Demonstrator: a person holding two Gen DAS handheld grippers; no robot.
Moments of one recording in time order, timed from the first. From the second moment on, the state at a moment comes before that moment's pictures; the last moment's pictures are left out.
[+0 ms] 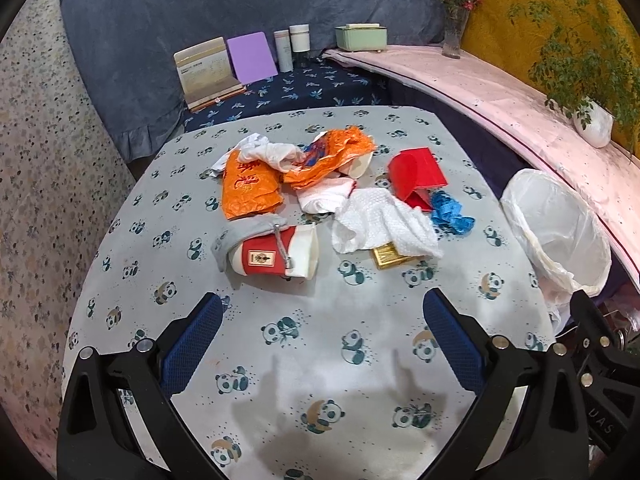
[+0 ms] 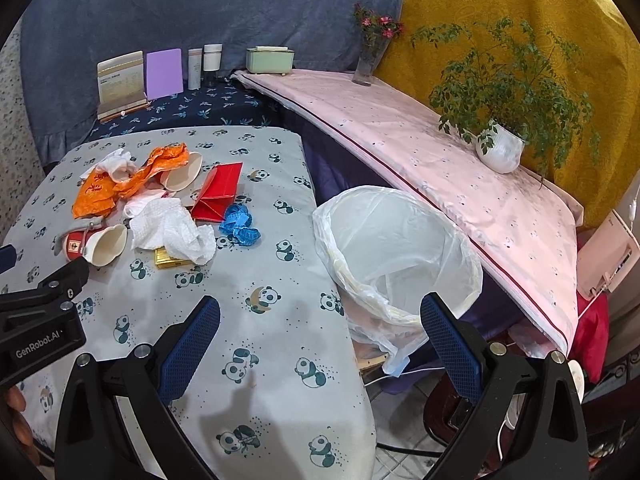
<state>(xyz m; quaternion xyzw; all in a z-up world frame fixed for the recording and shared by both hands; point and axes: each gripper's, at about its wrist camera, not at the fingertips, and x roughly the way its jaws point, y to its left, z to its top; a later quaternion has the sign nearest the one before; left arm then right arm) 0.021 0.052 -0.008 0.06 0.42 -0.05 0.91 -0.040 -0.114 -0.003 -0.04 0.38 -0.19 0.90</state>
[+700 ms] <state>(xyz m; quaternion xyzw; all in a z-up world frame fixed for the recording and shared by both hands) 0.114 0.153 -0.065 0.02 0.45 -0.04 0.89 0.028 -0.067 -0.041 -0.04 0.41 -0.14 0.90</state>
